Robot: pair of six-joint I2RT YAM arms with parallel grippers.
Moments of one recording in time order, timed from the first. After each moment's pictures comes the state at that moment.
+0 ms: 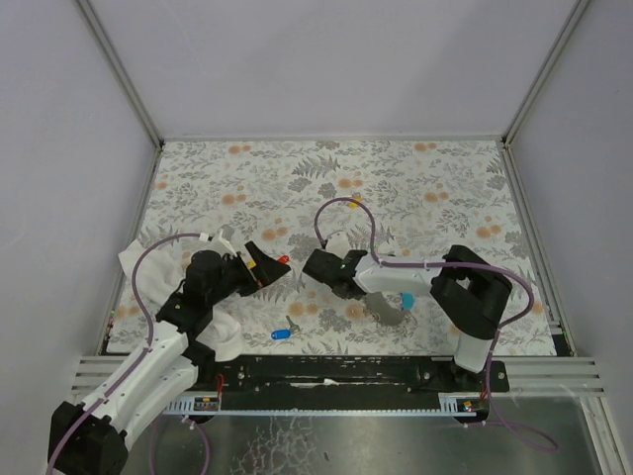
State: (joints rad) left arm -0.39 0.67 0.33 -0.10 0.30 -0.89; right arm 1.04 1.83 1.11 -0.65 0.58 0.60
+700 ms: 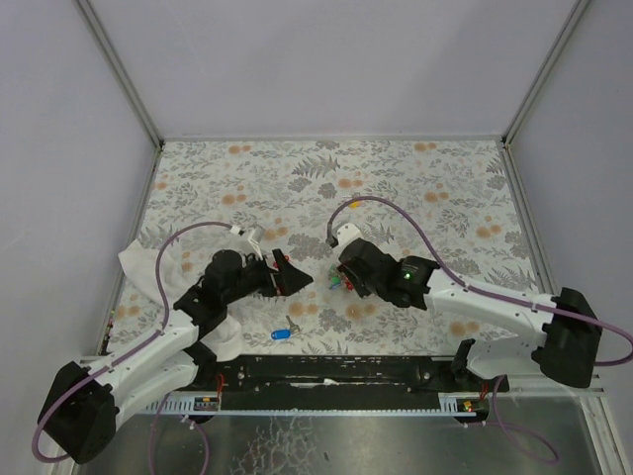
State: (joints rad) left arm -0.57 0.83 0.33 0.11 0.32 -0.78; right arm 1.04 1.31 0.94 -0.54 0.37 0.23
